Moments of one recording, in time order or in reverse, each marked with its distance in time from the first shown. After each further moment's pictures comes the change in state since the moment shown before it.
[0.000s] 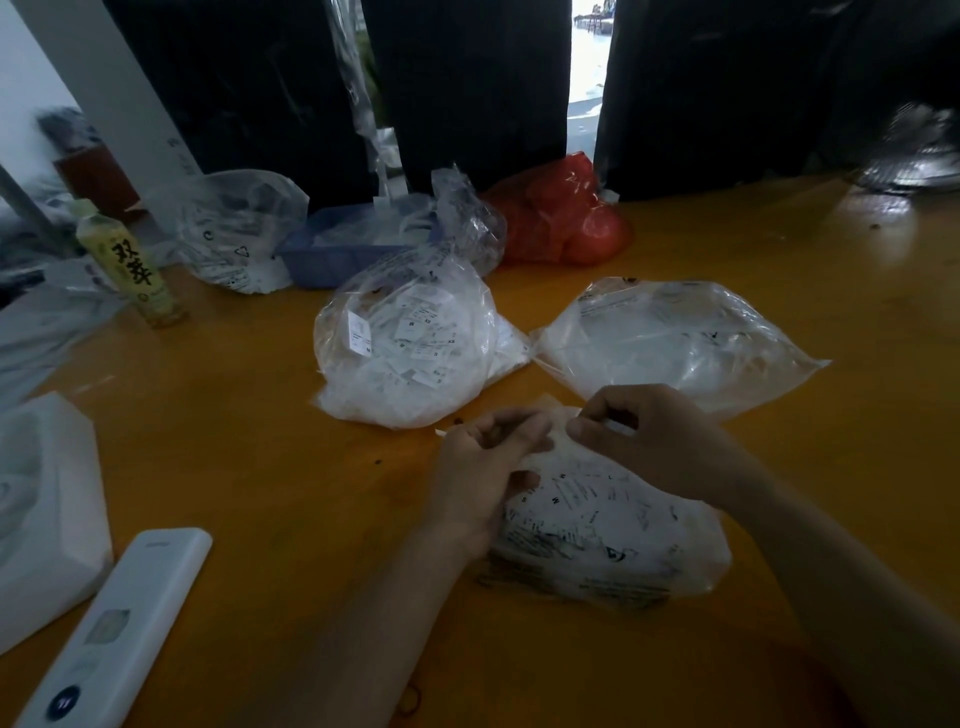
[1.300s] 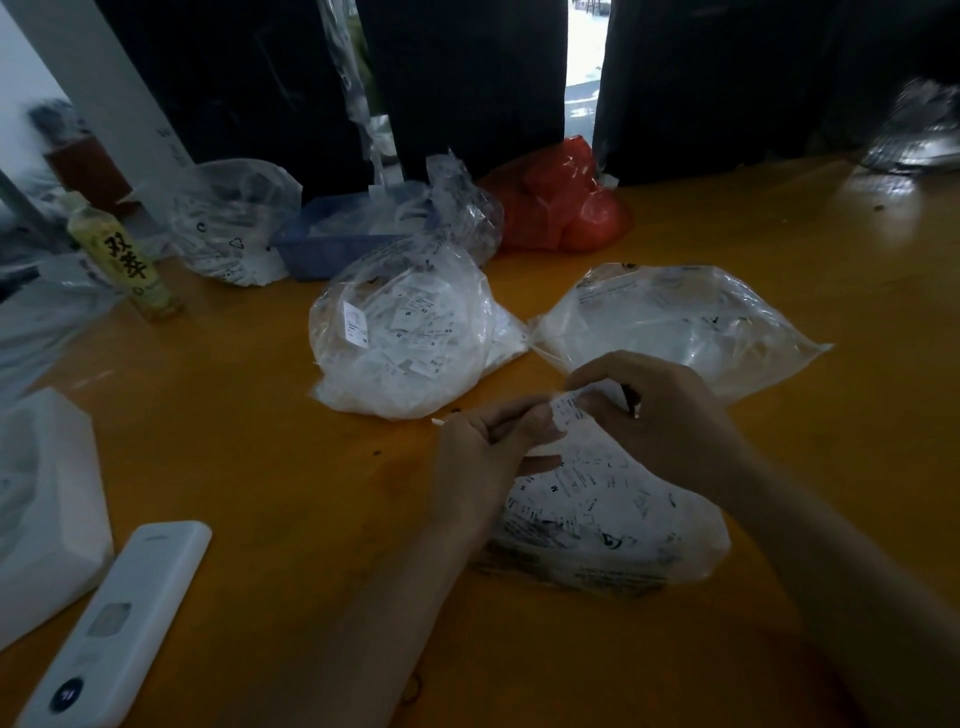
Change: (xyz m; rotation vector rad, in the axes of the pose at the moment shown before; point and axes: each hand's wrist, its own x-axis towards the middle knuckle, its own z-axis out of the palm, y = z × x) left_hand -0.009 -0.003 0.003 0.099 -0.055 0.182; right_hand 0.001 0.005 0.004 -0.137 0.233 -0.195
